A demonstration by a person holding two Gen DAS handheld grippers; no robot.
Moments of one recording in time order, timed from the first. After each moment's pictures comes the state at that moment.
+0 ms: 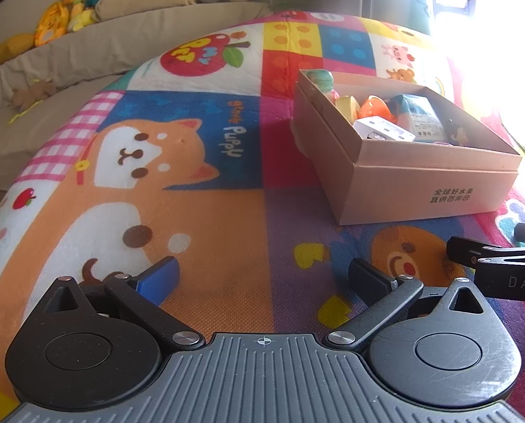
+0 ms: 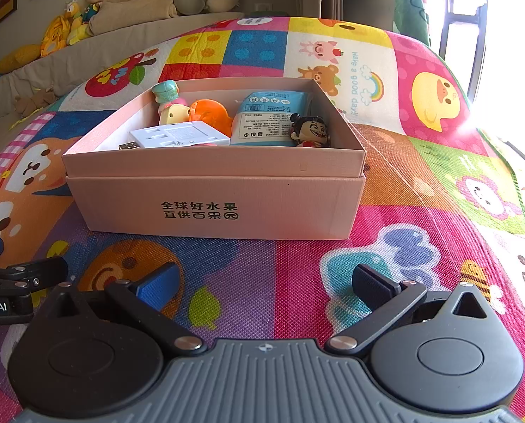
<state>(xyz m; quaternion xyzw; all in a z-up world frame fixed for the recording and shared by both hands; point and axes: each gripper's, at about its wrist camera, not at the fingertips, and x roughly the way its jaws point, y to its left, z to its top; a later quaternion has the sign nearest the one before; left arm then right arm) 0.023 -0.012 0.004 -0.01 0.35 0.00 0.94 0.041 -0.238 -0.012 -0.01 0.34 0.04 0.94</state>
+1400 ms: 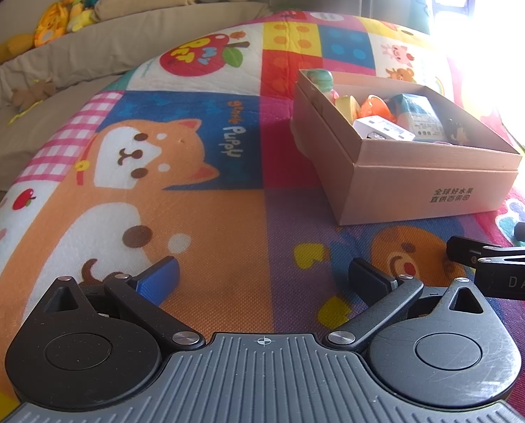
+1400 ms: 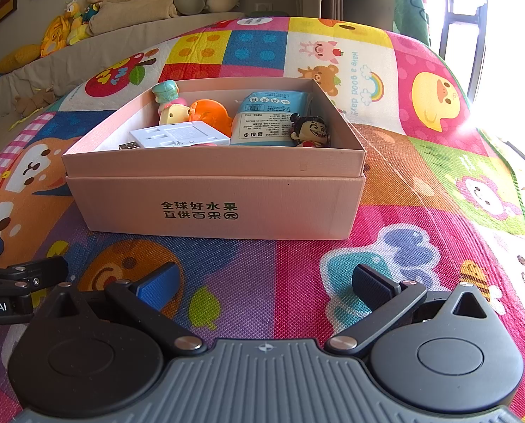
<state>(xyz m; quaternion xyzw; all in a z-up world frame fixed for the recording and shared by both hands) 0.023 -0.012 0.003 0.00 0.35 0.00 0.94 0.041 -0.239 -0.011 -0.01 0.34 0.04 0.94</state>
